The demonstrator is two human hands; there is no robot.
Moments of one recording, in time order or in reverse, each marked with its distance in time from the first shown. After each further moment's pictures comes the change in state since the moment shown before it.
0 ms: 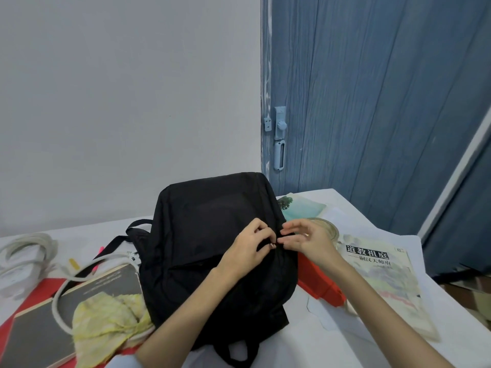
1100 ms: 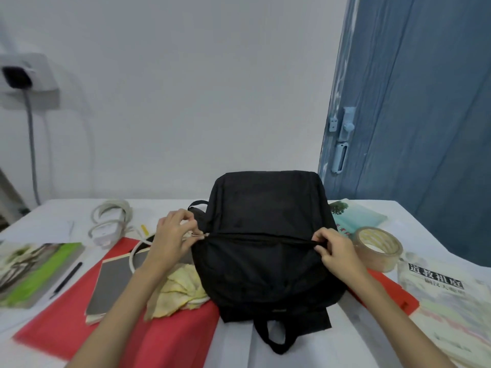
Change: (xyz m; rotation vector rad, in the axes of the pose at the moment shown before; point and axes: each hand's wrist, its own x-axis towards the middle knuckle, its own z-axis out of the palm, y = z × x) left_hand -0.147 -0.099 -0.159 0.487 0.283 -0.282; right_hand 0.019 0.031 0.043 -0.731 -0.047 -0.367
